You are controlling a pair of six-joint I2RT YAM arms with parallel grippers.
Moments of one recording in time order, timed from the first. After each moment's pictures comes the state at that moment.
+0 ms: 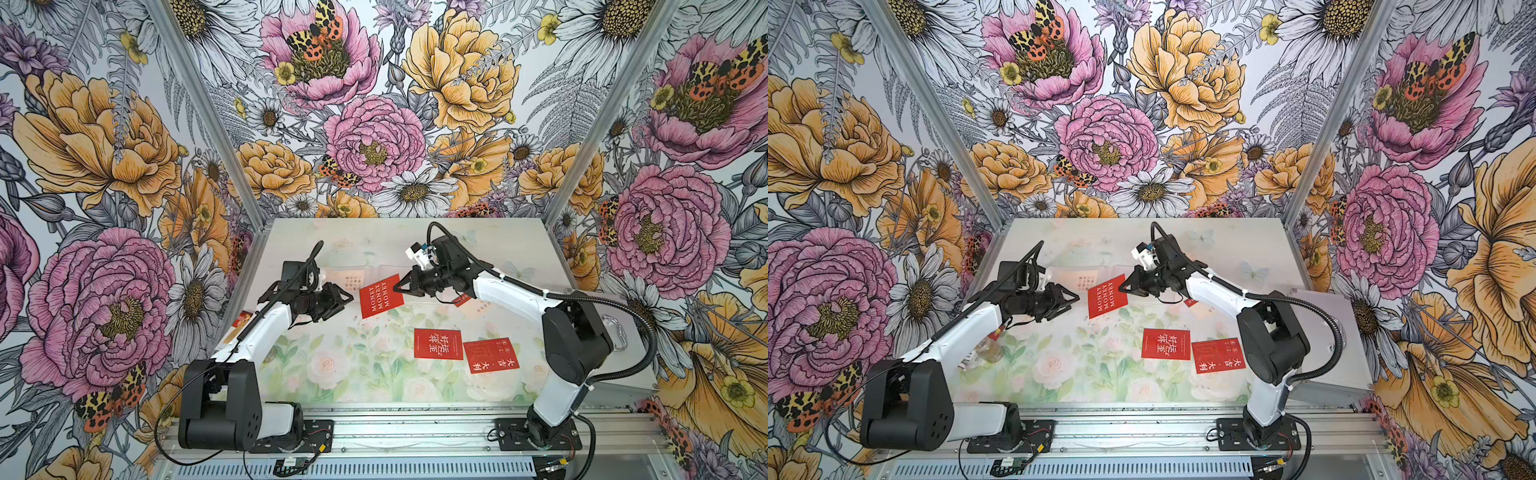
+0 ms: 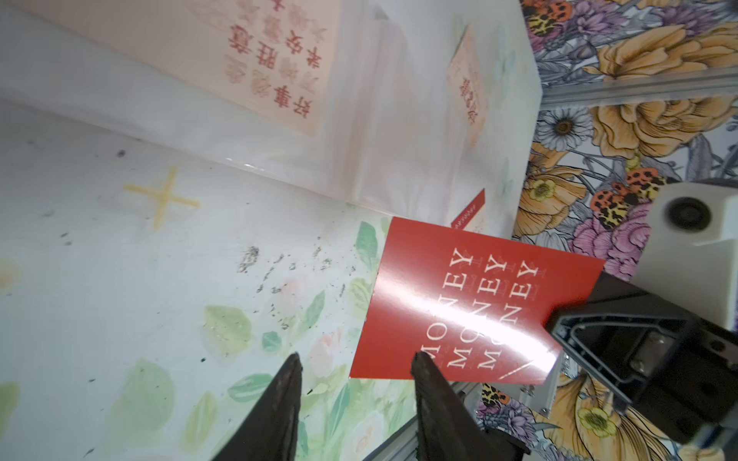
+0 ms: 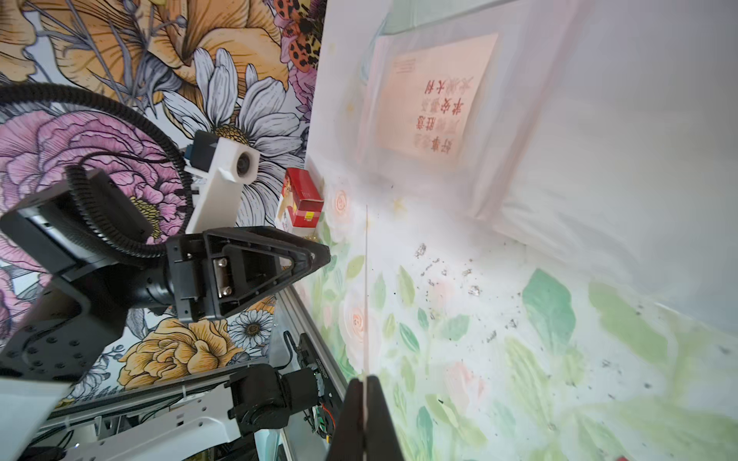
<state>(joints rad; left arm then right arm) -0.06 1.33 0.83 -0.49 0.66 -0.64 0.54 1.76 1.28 -0.27 -0.79 0.69</state>
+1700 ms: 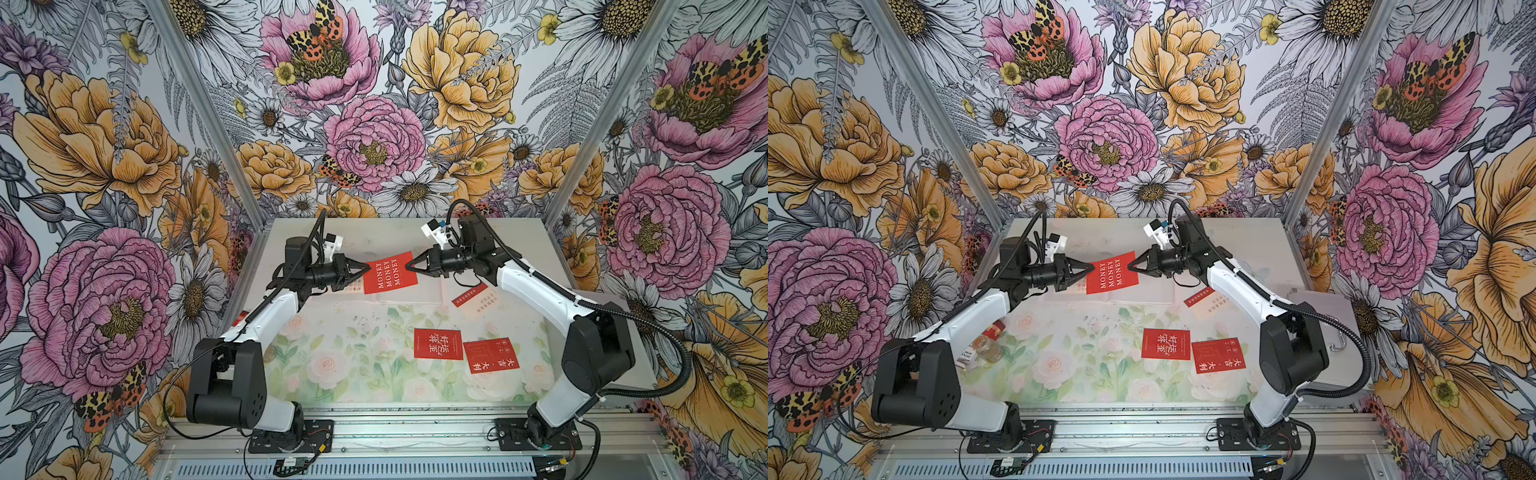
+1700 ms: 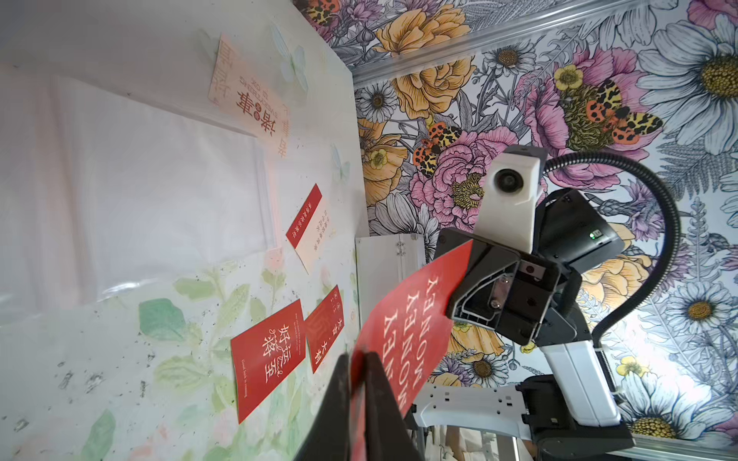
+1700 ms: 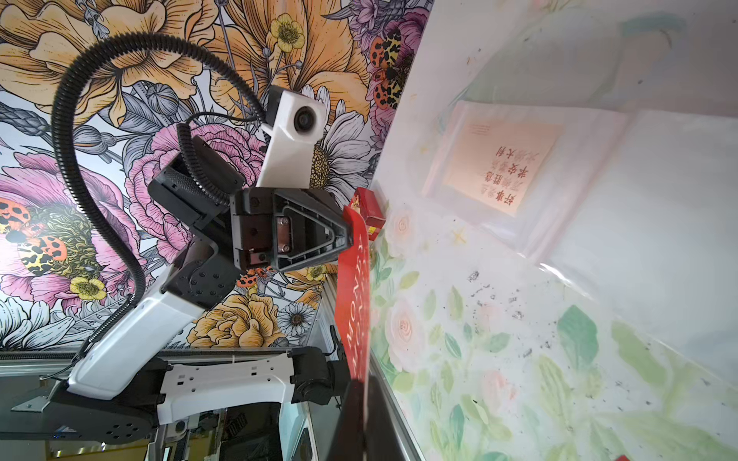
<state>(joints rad) -0.11 1.44 0.94 -0.05 1.01 -0.86 0.43 1.67 1.36 -0.31 -0.96 0.65</state>
